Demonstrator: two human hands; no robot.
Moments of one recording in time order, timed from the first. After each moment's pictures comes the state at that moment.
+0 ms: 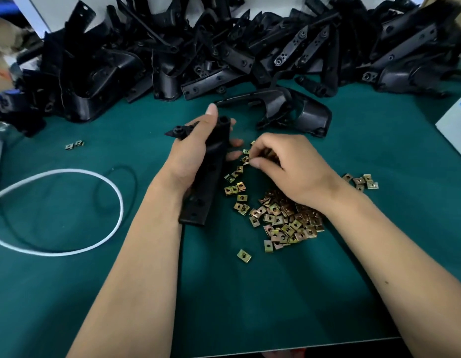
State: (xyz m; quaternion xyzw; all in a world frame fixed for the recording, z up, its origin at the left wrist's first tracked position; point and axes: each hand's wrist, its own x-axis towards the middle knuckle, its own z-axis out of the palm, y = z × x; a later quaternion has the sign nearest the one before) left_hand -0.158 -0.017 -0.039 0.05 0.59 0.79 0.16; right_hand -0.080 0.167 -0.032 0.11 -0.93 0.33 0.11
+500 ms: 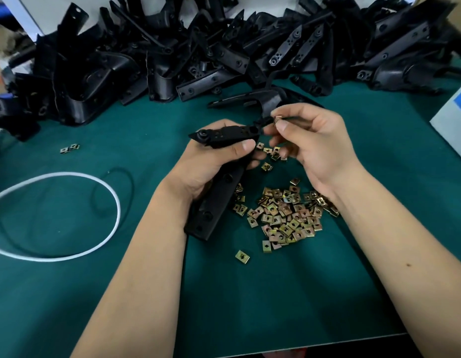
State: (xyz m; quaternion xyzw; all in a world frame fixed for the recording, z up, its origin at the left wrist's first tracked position) left_hand -0.145 -0.005 -0.041 0.22 0.55 0.77 0.24; right_hand -0.083 0.183 -0.023 -0.05 -0.66 0.74 0.14
